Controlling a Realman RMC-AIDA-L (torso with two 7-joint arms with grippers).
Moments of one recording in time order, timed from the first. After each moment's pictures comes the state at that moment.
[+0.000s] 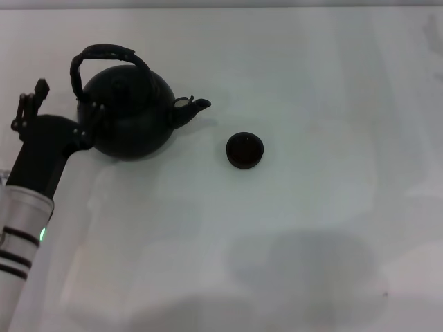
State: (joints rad) left arm -0.35 -2.09 0.12 -0.38 1.38 1.40 0.07; right arm 0.67 2.02 -0.52 0.05 -0.58 -1.07 0.35
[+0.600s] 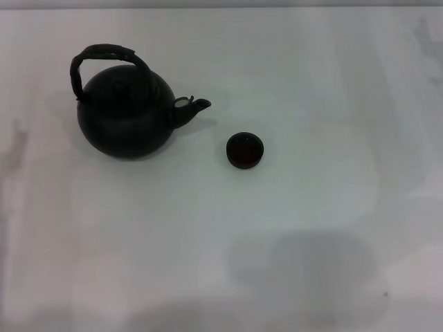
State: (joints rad) left arm -0.27 -2.08 0.12 -0.25 1.10 1.48 -0.12; right arm 0.66 2.03 -0.54 0.05 -0.62 -1.08 0.35
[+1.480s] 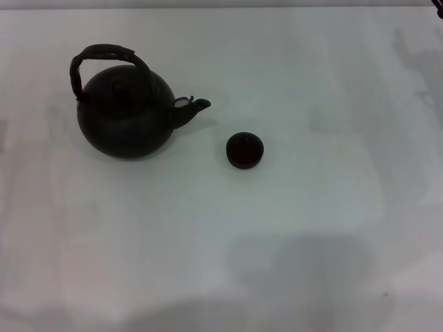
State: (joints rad) left arm -0.32 -2.08 0.12 -0.18 1.02 1.35 -0.27; right arm 0.63 2.03 -0.60 0.05 -0.75 -1.07 0.34
